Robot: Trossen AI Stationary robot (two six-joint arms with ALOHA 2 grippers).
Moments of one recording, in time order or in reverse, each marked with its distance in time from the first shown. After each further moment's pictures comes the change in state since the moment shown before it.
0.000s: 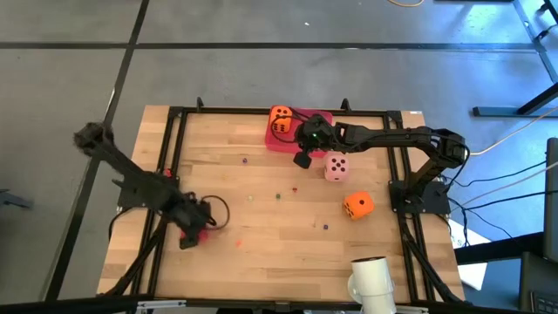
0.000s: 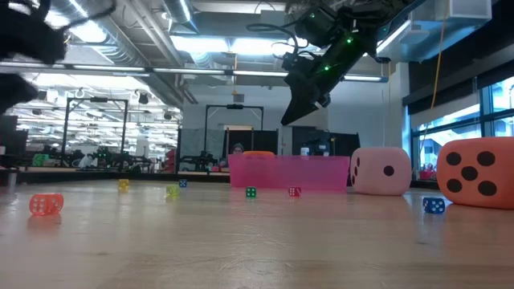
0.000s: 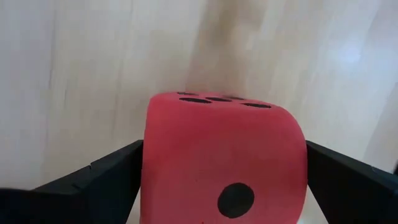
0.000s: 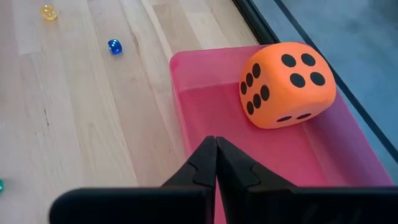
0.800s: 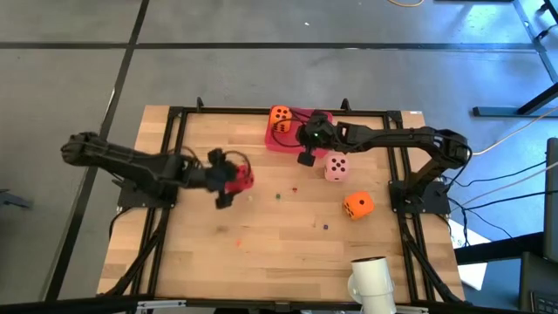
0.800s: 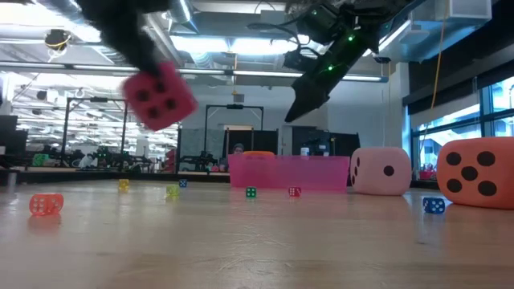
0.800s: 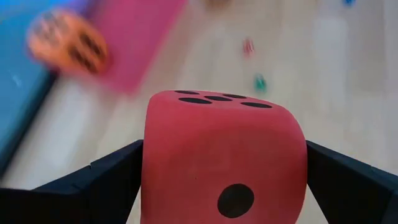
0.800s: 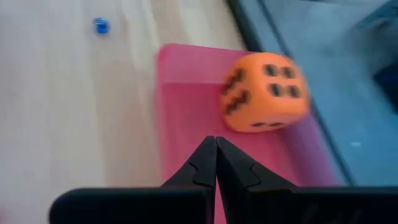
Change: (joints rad) left arm 0.559 -0.017 0.162 0.237 -0.420 0.662; right arm 0.000 -0.025 -0.001 -0.020 0.090 -0.181
